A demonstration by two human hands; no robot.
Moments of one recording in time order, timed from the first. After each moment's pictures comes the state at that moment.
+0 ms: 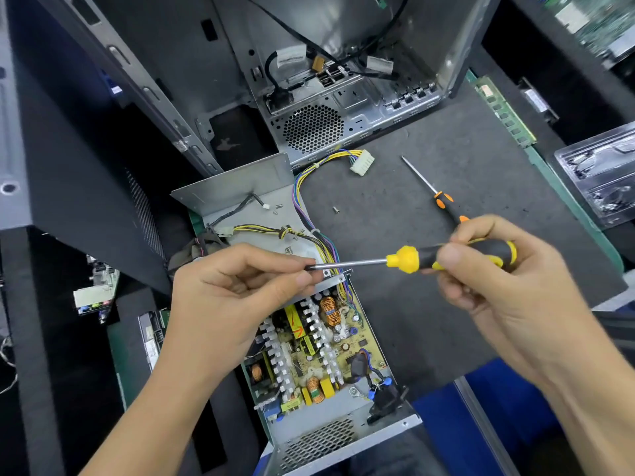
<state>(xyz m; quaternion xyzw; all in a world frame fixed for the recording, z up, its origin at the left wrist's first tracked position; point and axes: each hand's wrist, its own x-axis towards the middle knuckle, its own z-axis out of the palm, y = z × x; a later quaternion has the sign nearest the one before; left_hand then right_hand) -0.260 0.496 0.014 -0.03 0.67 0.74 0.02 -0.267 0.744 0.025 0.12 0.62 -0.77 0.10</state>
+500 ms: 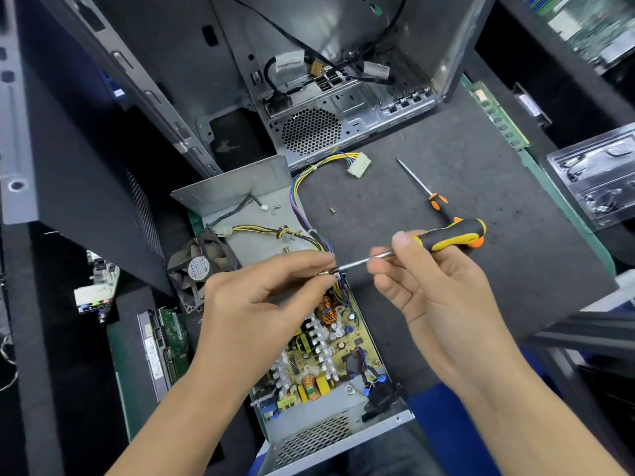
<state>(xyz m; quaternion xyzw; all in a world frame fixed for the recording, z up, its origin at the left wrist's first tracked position) -0.254 0.515 0.007 0.07 0.83 0.55 -0.08 -0.262 0.696 0.015 0.26 0.46 -0.84 0.10</state>
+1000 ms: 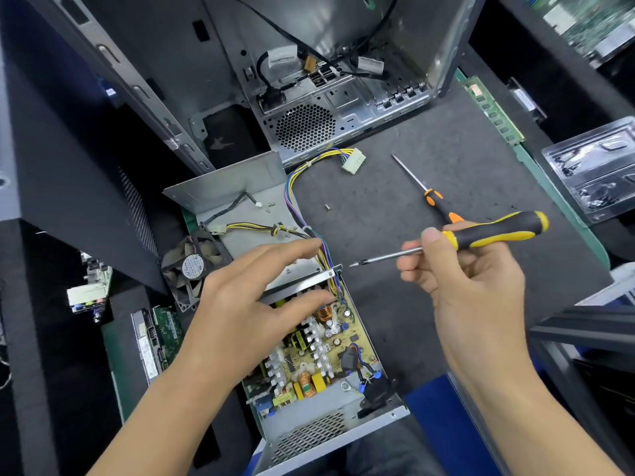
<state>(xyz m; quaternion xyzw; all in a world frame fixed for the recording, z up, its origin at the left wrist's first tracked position) -0.258 0.503 0.005 0.15 0.89 0.43 -0.06 -0.257 0.712 0.007 0.23 0.58 -0.78 -0.06</state>
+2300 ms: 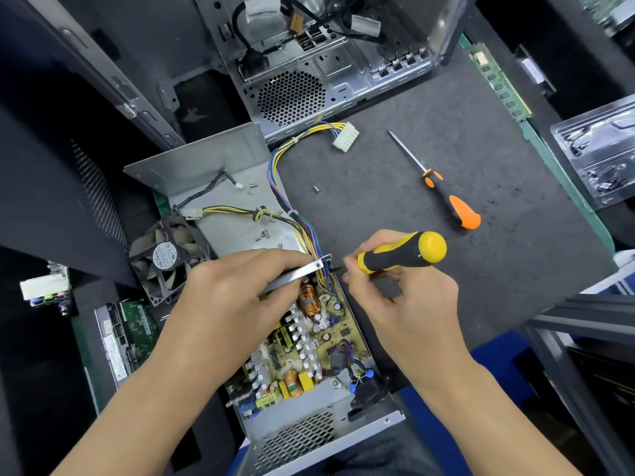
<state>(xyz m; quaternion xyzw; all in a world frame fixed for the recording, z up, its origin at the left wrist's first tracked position) -0.260 0.504 -0.002 0.16 0.93 0.34 -0.02 -0.247 0.696 -0.036 -0.01 0.85 -0.52 -0.04</state>
